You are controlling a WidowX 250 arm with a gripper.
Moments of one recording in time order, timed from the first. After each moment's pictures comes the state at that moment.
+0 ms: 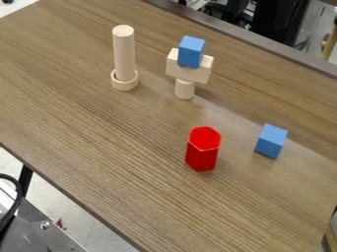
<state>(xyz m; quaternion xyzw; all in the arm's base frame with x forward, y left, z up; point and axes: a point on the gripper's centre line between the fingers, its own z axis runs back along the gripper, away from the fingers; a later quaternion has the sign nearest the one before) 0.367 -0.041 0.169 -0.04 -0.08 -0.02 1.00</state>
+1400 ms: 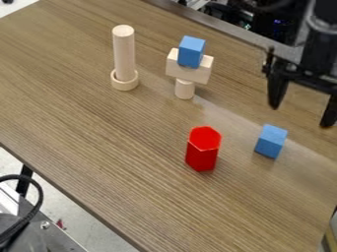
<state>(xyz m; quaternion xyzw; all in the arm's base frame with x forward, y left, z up) 0.319 -0.135 0.101 -0.04 -0.07 0.03 1.00</state>
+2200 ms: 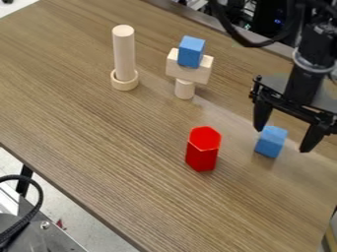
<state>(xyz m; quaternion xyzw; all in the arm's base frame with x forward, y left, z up) 0.320 -0.125 0.063 -0.02 -0.06 0.02 1.00</state>
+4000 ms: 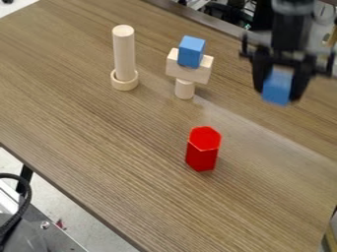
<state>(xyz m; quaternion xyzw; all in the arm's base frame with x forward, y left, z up) 0.338 -0.088 0.120 -0.09 -0.06 0.05 0.99</state>
